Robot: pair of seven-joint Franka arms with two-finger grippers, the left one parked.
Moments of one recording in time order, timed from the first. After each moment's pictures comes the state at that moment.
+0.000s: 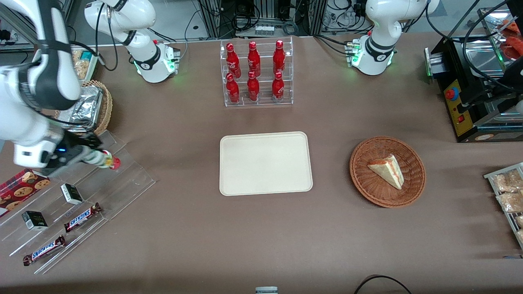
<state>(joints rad) 0.10 0.03 -0.13 -2.00 0.05 1.97 -0.61</state>
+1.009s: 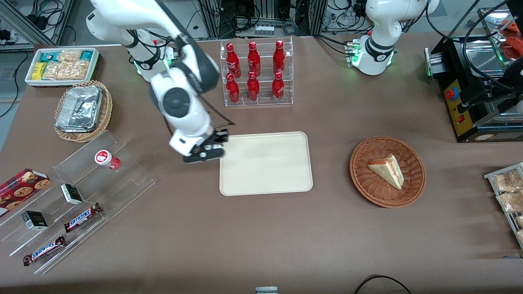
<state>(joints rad) 0.72 0.33 -0.12 -1.80 0.13 2.08 0.45</state>
